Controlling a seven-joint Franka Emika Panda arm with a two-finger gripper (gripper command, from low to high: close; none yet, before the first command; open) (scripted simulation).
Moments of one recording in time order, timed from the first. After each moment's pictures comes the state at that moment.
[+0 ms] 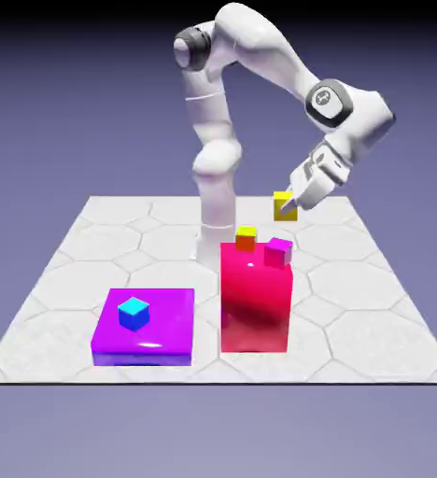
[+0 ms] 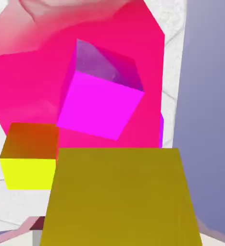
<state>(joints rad) 1.41 -0.22 -0.75 -2.19 -0.67 1.49 0.19</state>
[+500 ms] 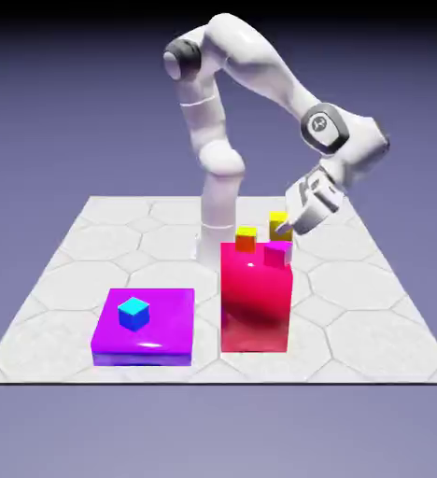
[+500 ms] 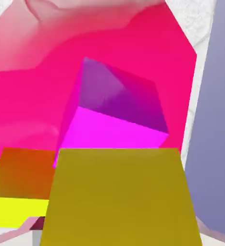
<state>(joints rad) 1.96 -0.30 -1.28 -2.24 -0.76 1.48 0.26</state>
